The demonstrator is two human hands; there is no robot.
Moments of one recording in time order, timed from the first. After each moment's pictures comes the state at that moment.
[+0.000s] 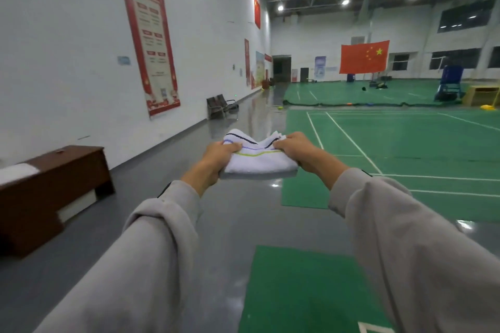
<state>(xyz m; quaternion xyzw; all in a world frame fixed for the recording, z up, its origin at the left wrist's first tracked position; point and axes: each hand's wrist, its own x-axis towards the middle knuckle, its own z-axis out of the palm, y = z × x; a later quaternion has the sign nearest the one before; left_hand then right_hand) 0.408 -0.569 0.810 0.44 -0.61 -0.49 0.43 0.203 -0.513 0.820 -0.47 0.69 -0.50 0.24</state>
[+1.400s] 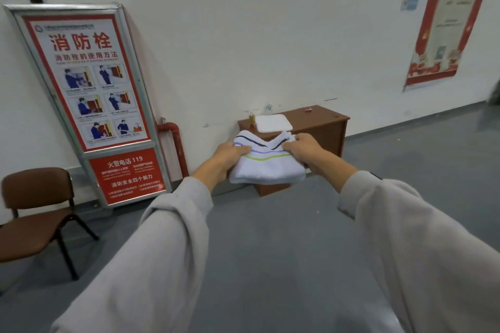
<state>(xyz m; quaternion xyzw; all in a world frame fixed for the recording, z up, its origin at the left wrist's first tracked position) 1.324 -1.185 0.721 0.70 -0.32 -0.31 0.56 1.149 -1.311 0.731 -0.72 0.42 -0.29 0.48</state>
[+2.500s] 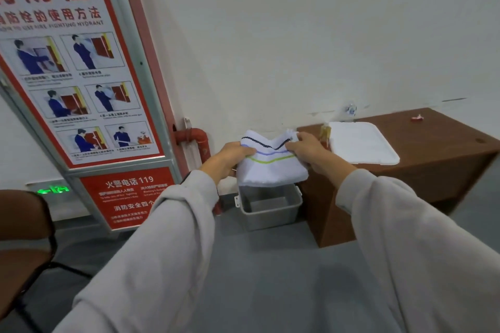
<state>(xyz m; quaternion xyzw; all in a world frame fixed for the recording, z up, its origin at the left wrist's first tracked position) 2.072 -1.747 0.626 0.75 -0.22 -0.34 0.52 1.930 -1.915 0.621 -0.75 0.38 -0.19 0.50</state>
